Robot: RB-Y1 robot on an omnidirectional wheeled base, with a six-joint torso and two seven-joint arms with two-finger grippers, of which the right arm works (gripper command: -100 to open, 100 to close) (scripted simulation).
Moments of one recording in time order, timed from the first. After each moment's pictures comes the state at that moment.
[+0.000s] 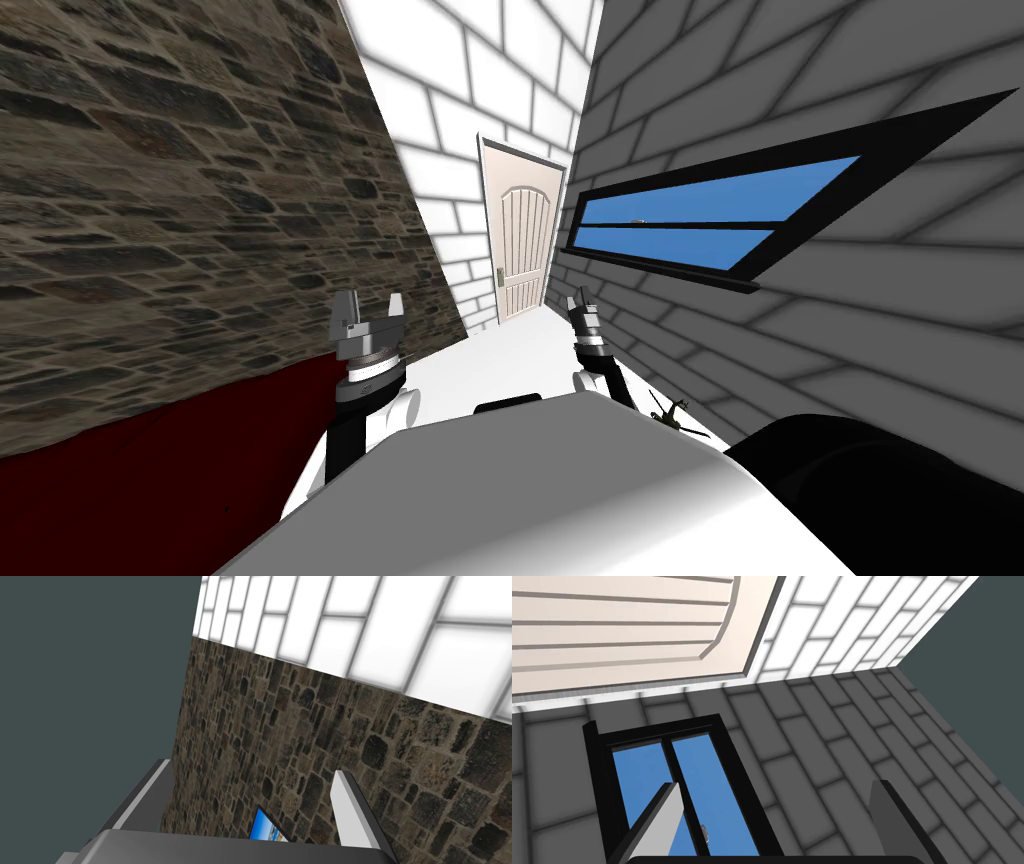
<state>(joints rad) 0.55 -0.02 0.02 -2.27 -0.01 -0.42 0.06</state>
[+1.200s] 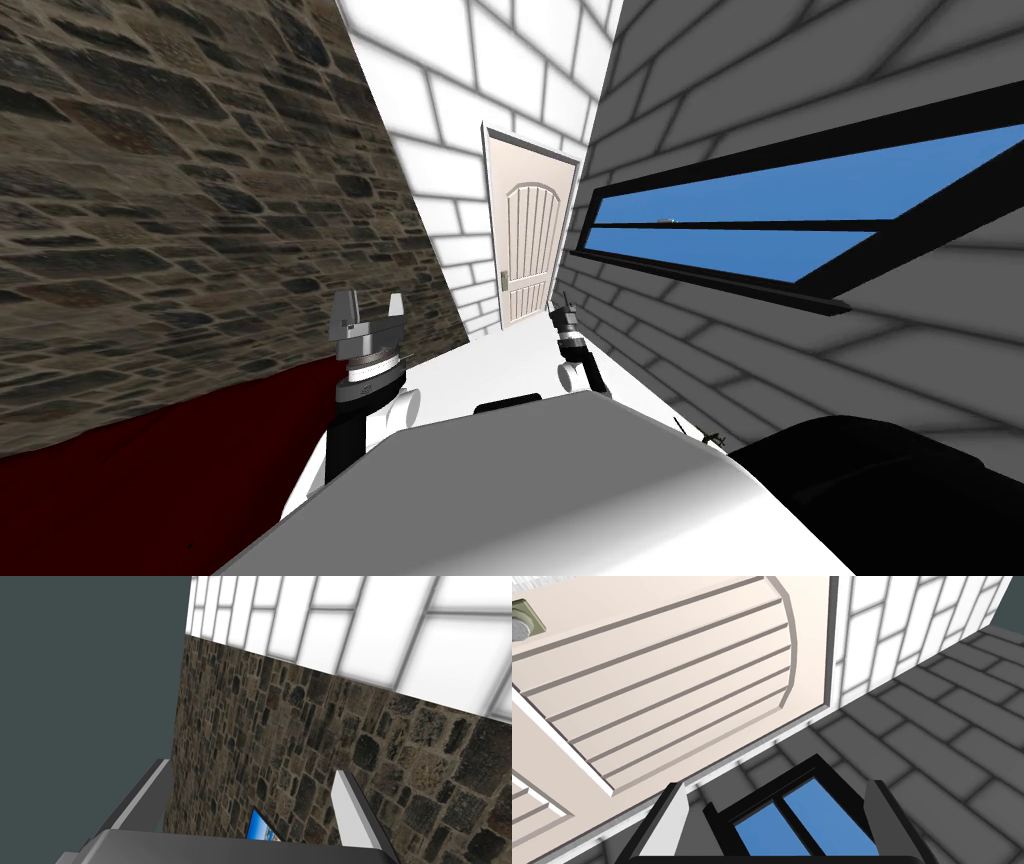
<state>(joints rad) 0.39 -0.08 0.10 -2.03 -0.16 -0.43 -0.16</state>
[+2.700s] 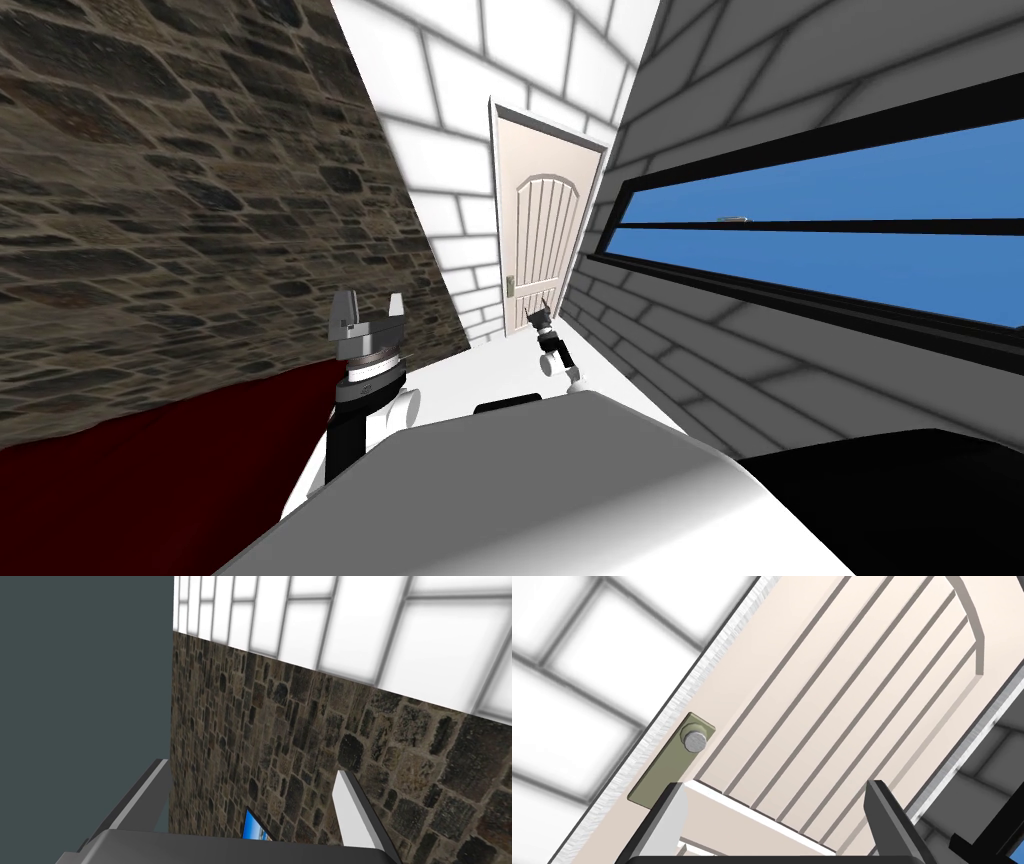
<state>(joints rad) 0.10 -0.15 0.24 -1.60 -0.42 -0.45 -0.55</state>
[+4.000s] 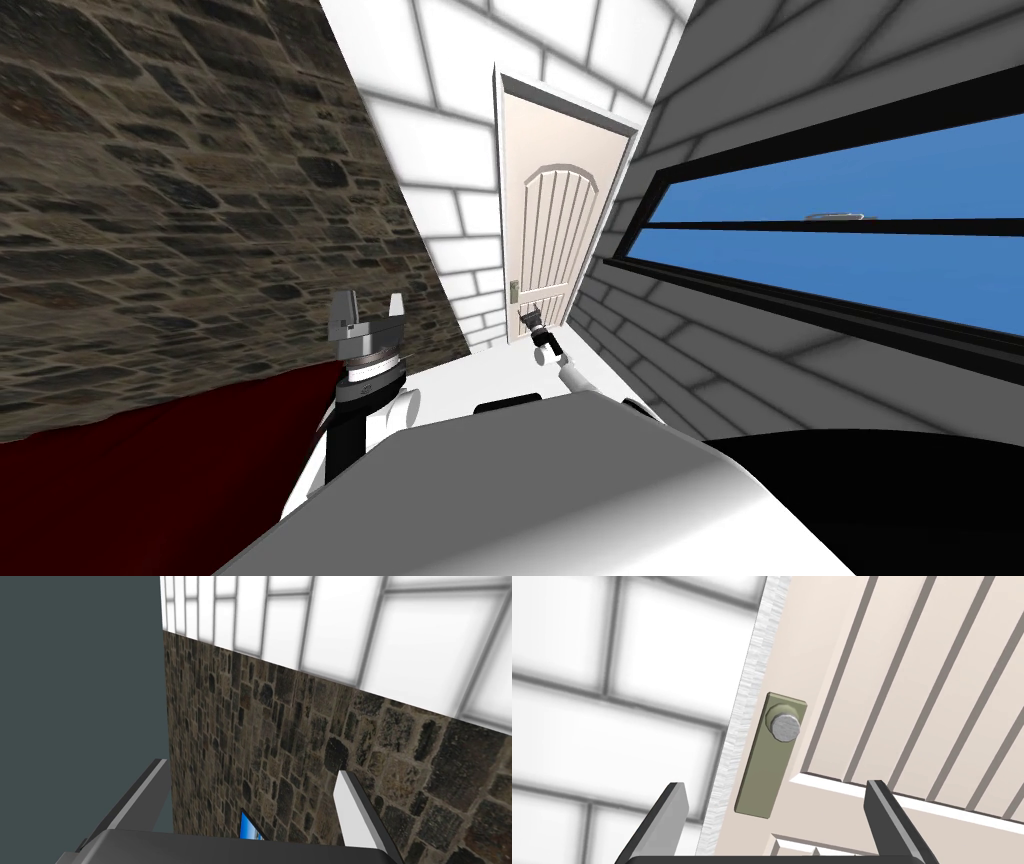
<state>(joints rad) -0.13 -0.22 0.36 -1.26 -0.64 -0.45 -0.89</state>
